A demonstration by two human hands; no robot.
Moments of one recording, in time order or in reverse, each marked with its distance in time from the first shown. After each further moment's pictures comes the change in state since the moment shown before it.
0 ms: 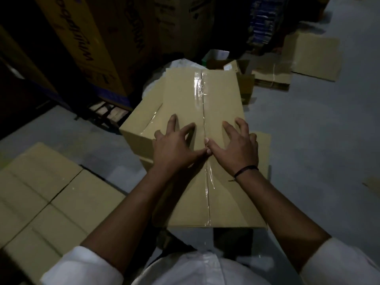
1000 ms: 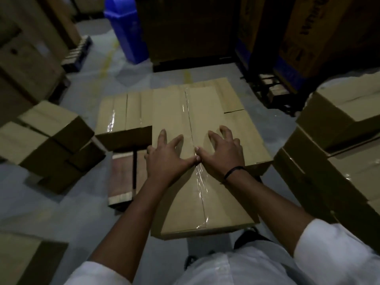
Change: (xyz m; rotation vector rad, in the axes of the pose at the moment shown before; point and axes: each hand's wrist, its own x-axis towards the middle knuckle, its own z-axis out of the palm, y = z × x) left_hand -0.631 -0.324 -0.081 -0.053 0.329 -0.969; right_hand -0.540 -0.325 0.093 0.185 -0.633 -0.777
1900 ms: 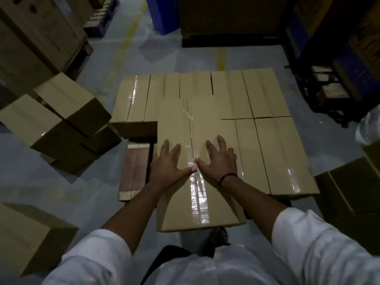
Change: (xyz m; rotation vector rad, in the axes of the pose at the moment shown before) left_hand 0.203 -0.154 0.075 -0.089 -0.194 -0.138; right_hand 0.199 -0.042 0.191 -0.119 -0.336 -0.094
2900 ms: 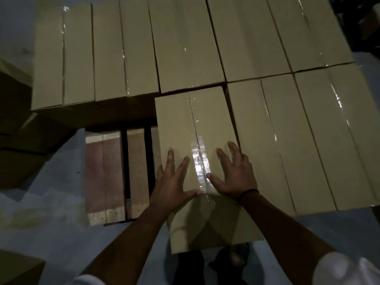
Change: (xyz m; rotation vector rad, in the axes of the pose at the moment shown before) left_hand 0.241 -0.169 0.248 0.057 -0.334 0.107; right_hand 0.212 0.147 0.283 -0.118 -0.099 0.054
